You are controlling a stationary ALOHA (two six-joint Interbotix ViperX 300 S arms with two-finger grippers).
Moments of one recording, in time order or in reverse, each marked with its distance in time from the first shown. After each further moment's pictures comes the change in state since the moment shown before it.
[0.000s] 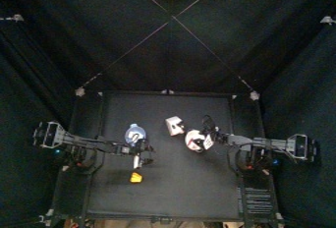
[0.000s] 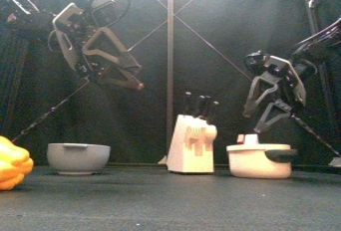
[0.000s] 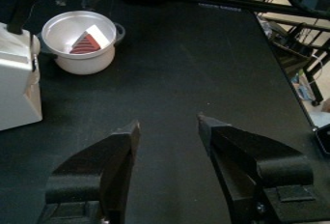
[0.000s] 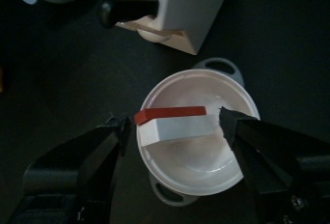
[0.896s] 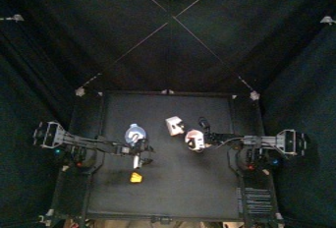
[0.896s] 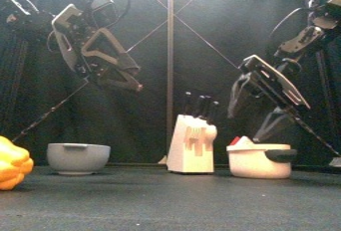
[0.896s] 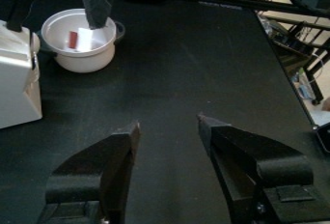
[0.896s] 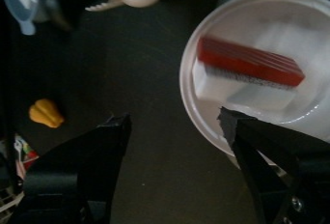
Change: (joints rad) left arm 0.002 0.000 0.003 0.002 0.000 0.000; right arm 0.043 0.189 -0.137 0.540 0.153 0.002
